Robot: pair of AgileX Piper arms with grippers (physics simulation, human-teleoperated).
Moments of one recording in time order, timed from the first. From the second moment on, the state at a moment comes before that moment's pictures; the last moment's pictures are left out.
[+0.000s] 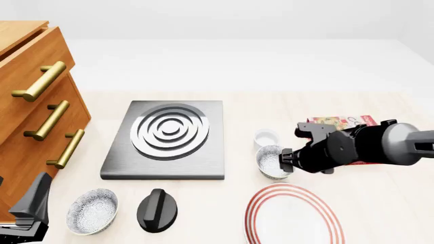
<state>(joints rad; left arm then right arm) 0.00 0.00 0.00 0.00 0.00 0.26 1.69 -0.78 0.25 0.26</state>
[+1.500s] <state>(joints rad) 0.00 0.00 0.00 0.00 0.00 0.25 1.28 -0.79 0.50 0.15</state>
